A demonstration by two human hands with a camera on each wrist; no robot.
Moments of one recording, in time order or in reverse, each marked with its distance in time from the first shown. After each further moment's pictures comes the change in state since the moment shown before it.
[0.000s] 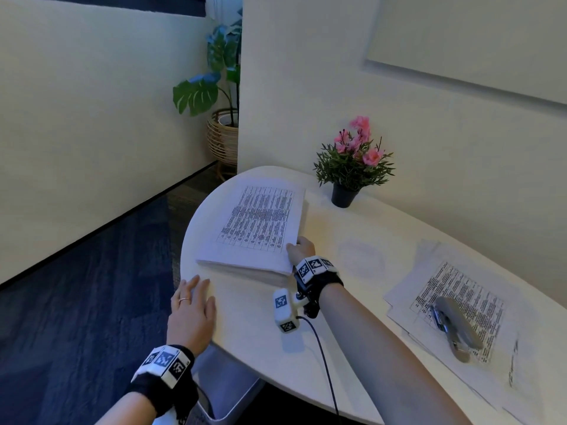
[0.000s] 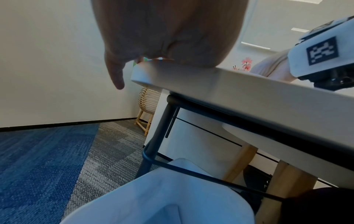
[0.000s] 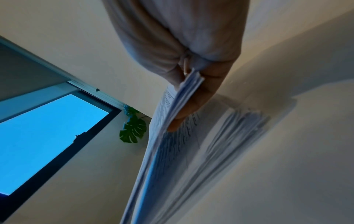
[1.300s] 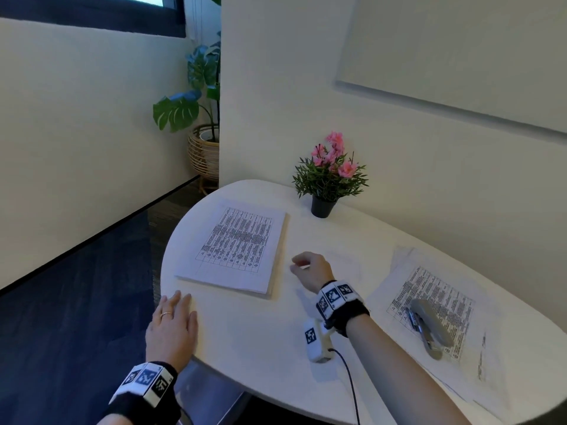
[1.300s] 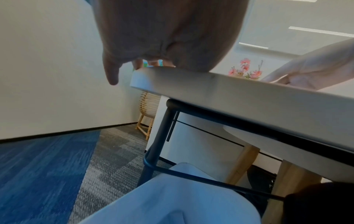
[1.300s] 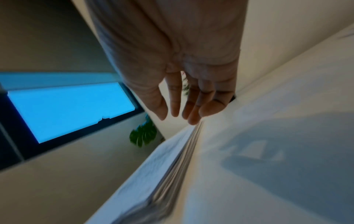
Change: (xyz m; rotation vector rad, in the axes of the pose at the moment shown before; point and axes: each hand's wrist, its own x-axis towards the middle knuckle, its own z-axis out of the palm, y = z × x) left_hand -0.001 0.004 -0.003 0.089 -0.014 -0.019; right_hand -0.031 0.032 -0.070 -0.262 0.075 -0.285
